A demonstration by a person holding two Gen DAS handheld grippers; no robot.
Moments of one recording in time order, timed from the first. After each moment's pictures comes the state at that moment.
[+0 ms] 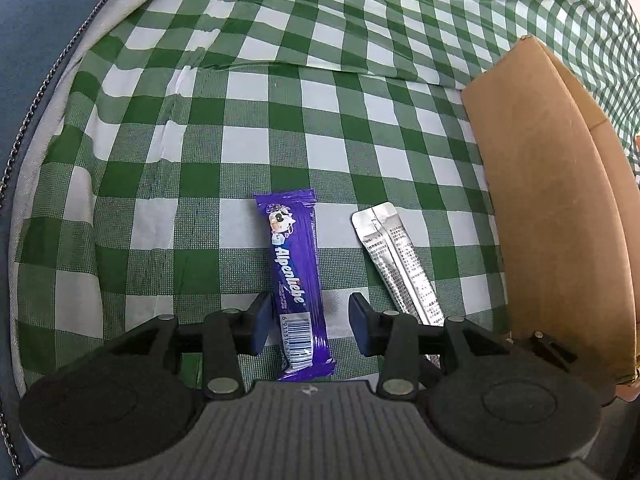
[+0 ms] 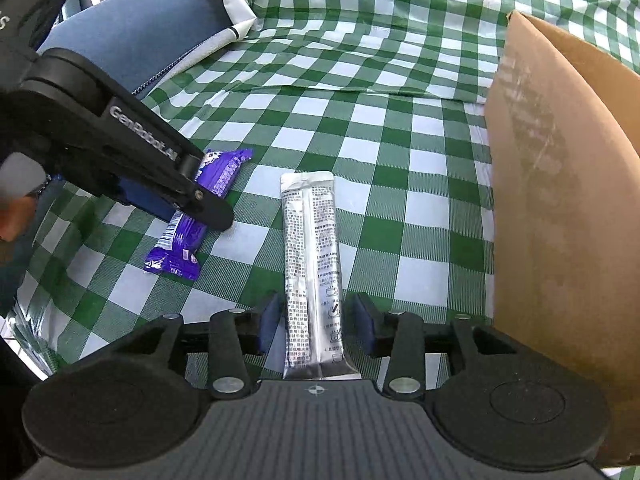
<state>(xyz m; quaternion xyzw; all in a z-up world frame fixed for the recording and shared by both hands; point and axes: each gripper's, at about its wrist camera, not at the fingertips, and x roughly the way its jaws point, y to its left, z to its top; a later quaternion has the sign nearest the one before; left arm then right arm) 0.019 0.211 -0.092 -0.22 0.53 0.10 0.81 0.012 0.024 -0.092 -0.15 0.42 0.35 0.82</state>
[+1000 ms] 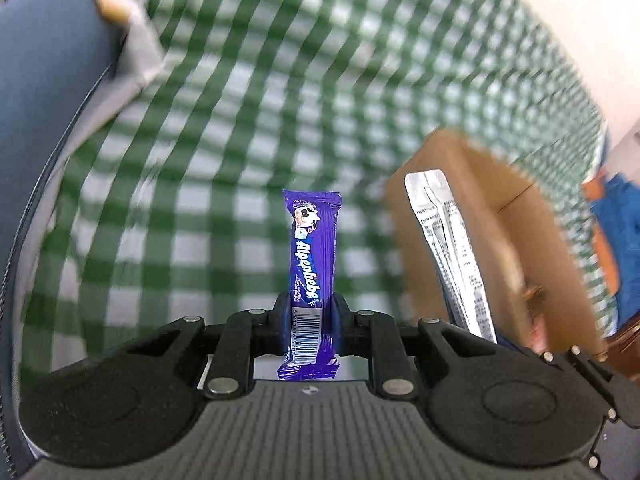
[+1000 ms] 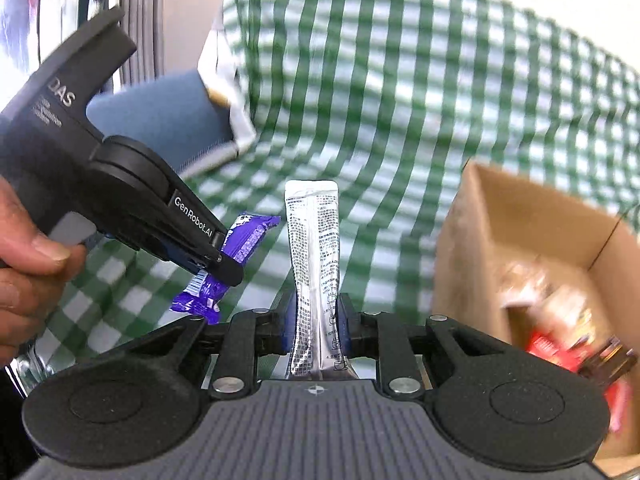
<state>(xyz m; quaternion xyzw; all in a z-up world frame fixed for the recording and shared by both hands) 0.007 0.191 -0.019 -0.24 0.39 0.07 0.89 -0.015 -0.015 -0.003 -0.14 0.24 0.36 0.89</state>
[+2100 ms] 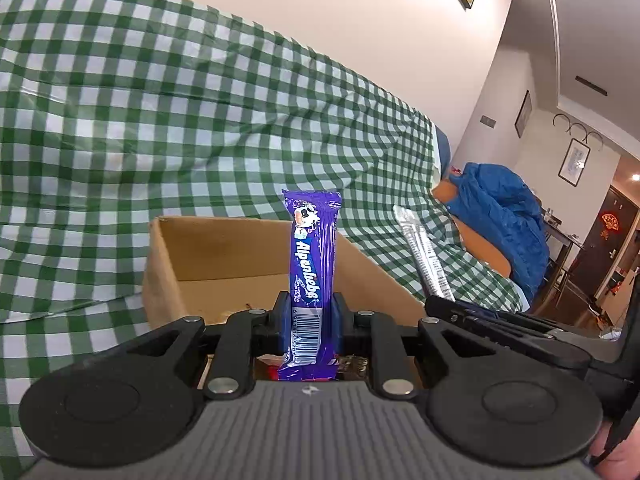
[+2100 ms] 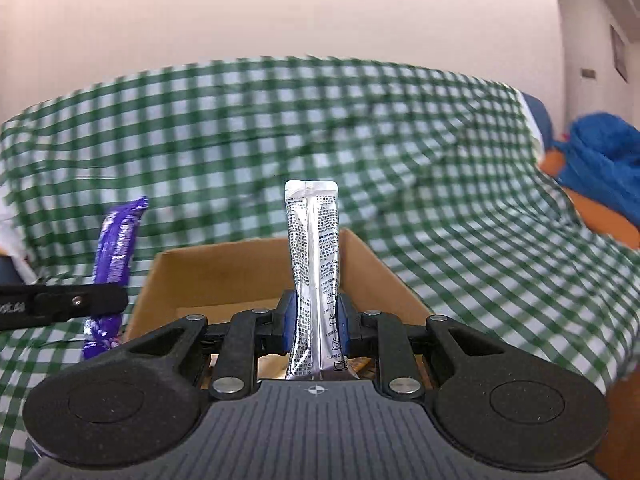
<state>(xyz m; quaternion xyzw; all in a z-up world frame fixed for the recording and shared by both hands) 0.050 0.014 0.027 -0.14 0.23 -0.12 0.95 0.063 -0.205 0.031 0.00 0.20 0.09 0.98</state>
